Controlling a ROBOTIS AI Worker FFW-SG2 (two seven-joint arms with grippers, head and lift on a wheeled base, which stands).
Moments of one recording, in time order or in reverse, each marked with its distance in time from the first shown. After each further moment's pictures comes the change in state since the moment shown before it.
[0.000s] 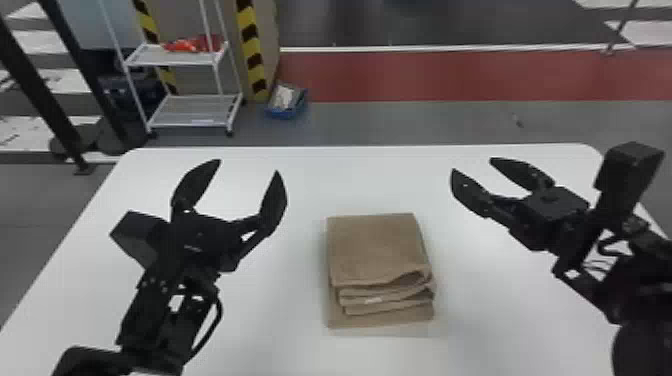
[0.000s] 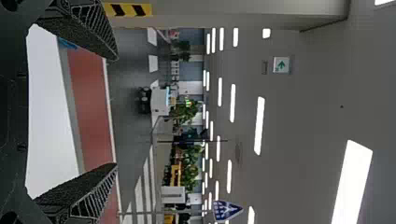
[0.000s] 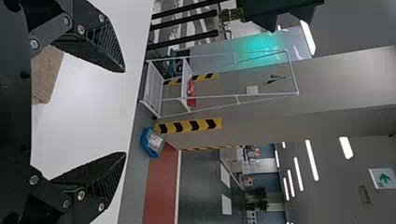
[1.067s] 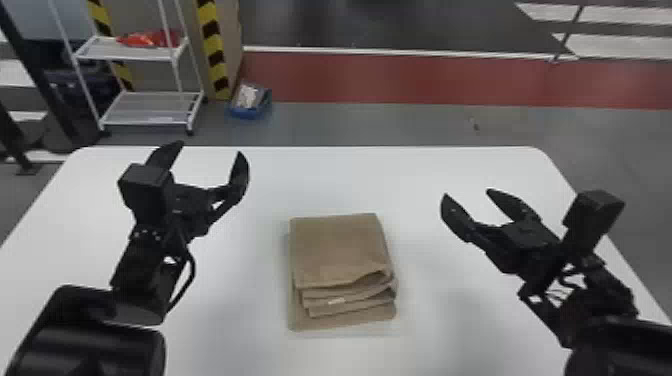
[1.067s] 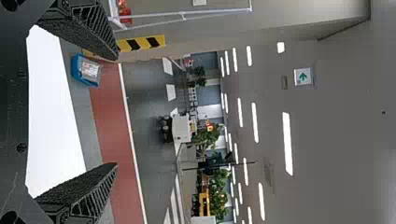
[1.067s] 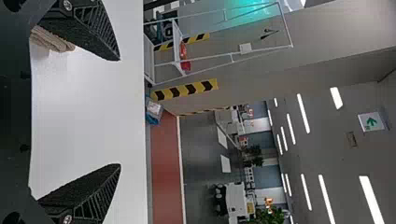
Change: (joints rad) left arm -0.234 -0.009 -0.019 0.209 -0.105 0.133 0.107; right arm 0.054 0.000 -0.071 0.135 -0.087 -0.155 -0.109
